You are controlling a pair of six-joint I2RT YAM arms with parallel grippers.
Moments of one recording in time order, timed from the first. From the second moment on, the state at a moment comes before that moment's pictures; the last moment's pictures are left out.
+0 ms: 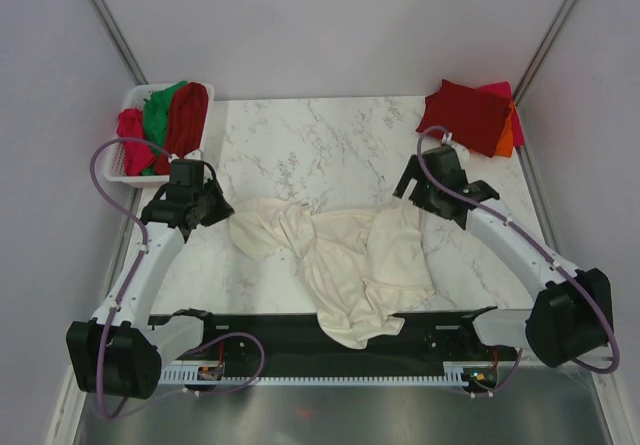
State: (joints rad) left arm -0.10 1.09 0.90 -0.65 0.03 -0.50; right arm 0.44 1.25 0.89 -0.56 0.20 0.75
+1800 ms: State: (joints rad) left arm -0.10 1.09 0.90 -0.65 0.03 -0.50; right arm 0.35 1.63 1.24 -0.51 0.22 0.45
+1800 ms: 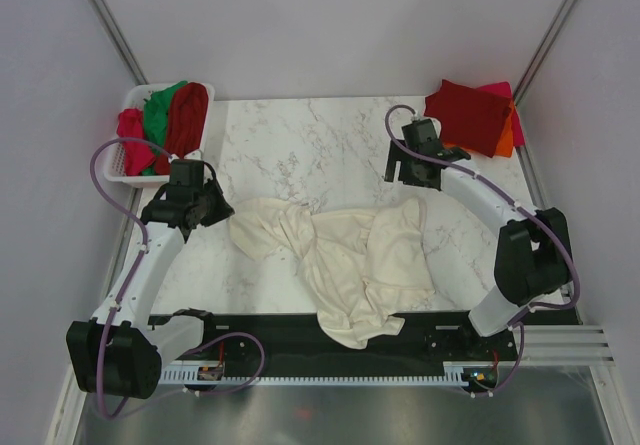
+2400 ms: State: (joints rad) left arm -0.10 1.07 0.90 -0.65 0.03 -0.50; right arm 0.64 1.68 1.18 -0.60 0.24 0.47
